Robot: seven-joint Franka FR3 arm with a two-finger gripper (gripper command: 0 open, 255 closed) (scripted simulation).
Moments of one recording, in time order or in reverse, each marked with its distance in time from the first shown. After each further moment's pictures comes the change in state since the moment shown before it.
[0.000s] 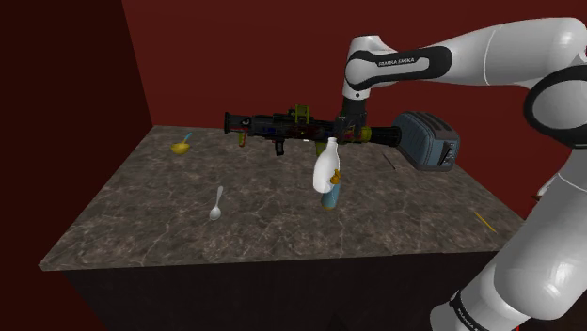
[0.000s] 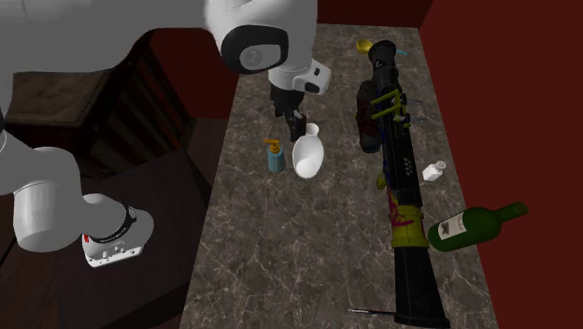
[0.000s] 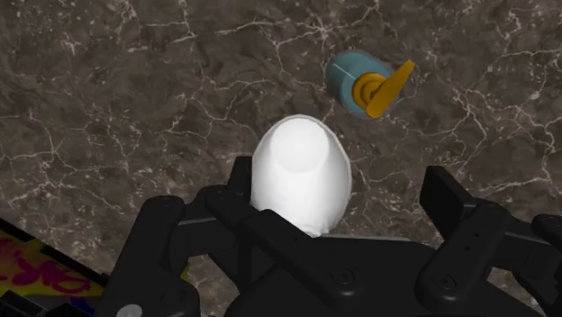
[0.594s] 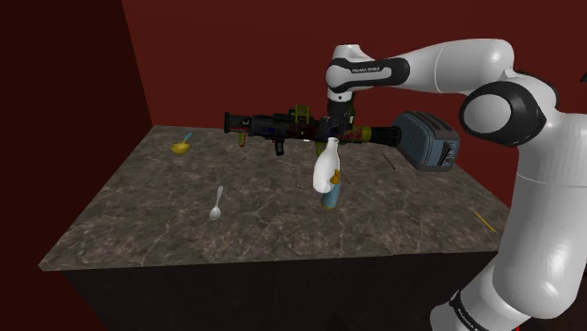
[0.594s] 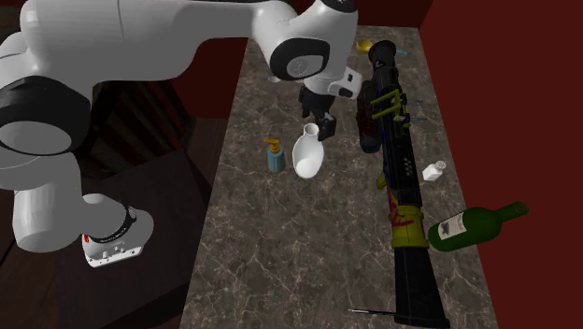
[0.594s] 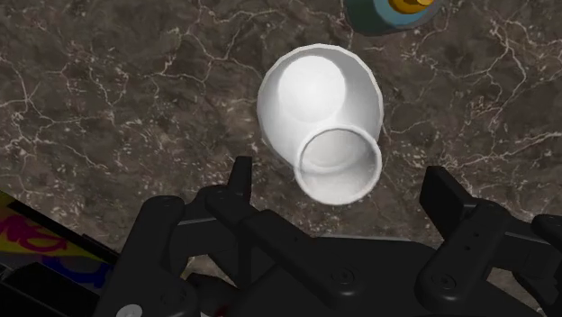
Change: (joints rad) arm -0.021 0.276 -0.002 0.296 0.035 -0.013 -0.032
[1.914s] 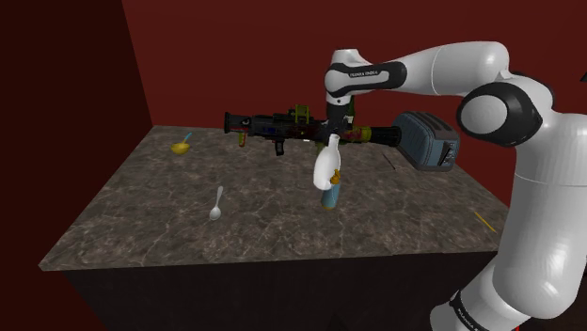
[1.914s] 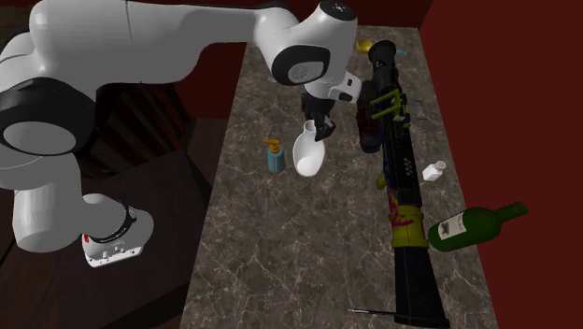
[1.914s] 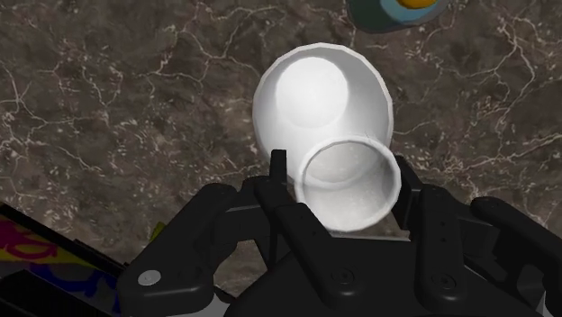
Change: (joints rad) arm -0.001 0.014 0.000 -0.015 0.001 0.029 0.000
